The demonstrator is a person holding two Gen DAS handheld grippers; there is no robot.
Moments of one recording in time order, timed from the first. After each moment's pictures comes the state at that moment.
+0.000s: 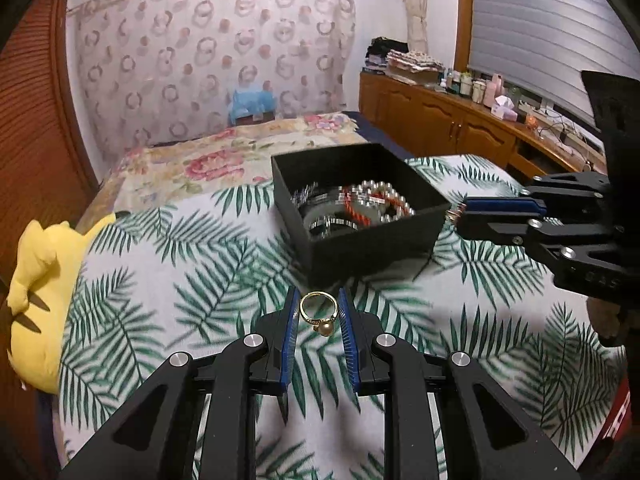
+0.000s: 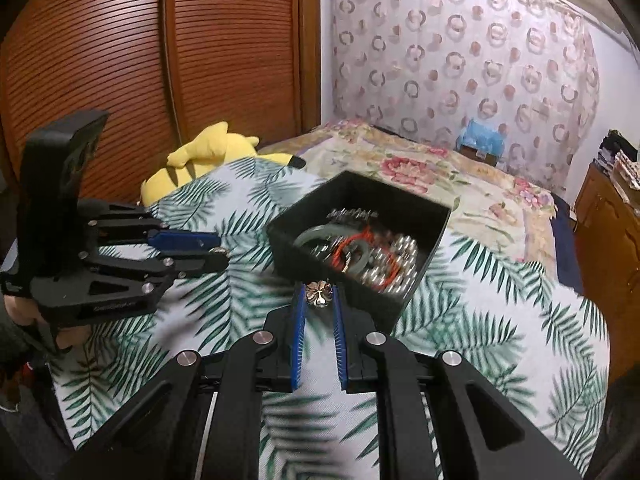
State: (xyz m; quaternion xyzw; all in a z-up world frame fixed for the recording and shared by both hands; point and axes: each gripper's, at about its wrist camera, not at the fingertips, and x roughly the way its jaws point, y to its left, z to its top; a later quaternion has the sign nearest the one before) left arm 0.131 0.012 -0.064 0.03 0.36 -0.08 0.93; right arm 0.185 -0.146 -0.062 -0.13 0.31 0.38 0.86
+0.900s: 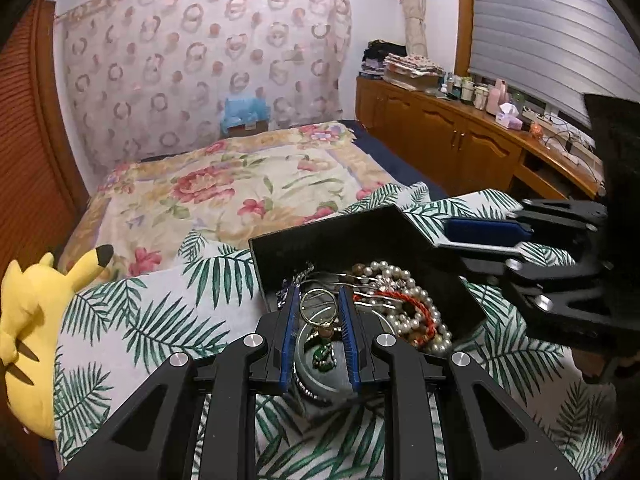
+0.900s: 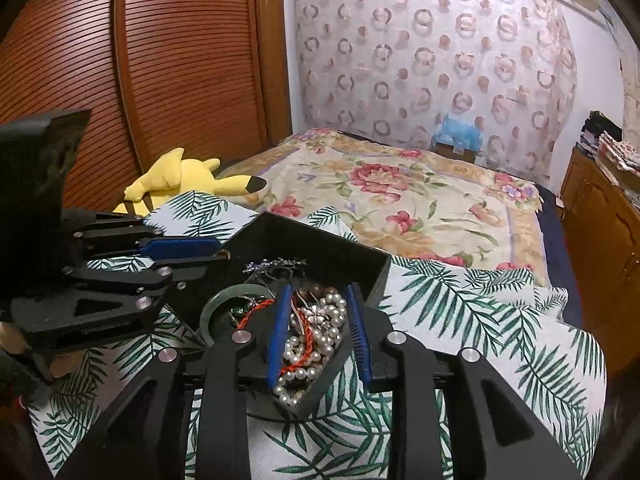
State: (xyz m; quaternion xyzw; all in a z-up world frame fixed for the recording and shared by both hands) left arm 0.226 -0.007 -0.052 0.03 0.35 -0.09 0.93; right arm 0.271 -0.151 -0.062 -0.09 0.31 0.35 0.88
